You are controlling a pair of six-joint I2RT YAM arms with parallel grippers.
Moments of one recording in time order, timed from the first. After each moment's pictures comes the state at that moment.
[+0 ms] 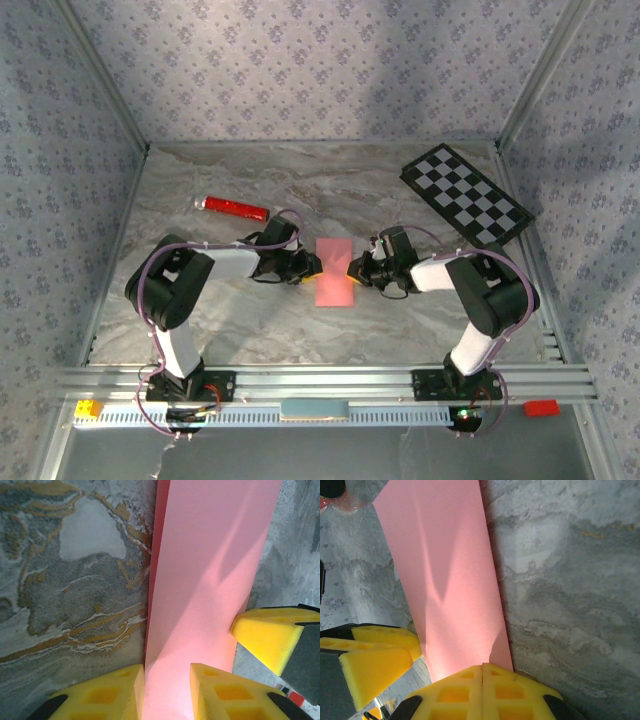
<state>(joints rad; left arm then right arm) -0.62 1.79 0.87 -0.04 0.49 -0.91 0.46 1.70 0.60 0.27 -0.54 0.93</state>
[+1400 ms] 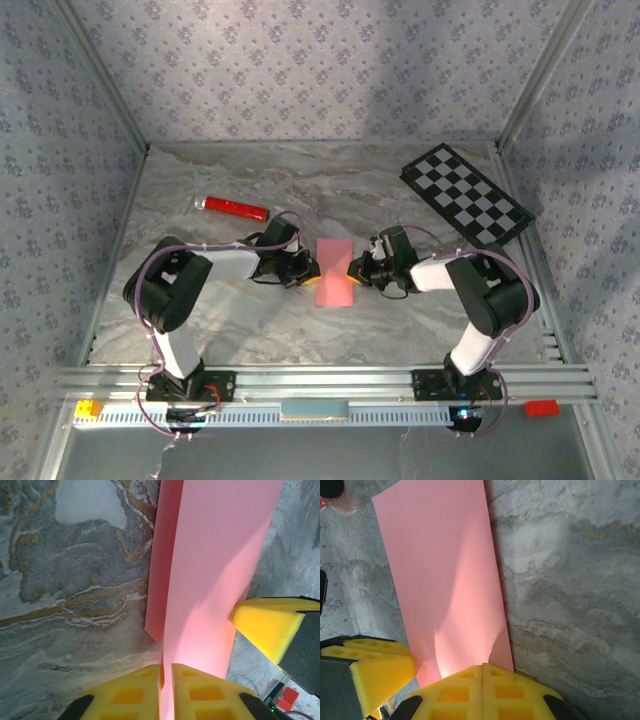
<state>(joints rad) -0.64 1.77 0.86 -0.07 0.50 -0.94 0.46 1.70 0.60 0.26 -0.53 0.93</state>
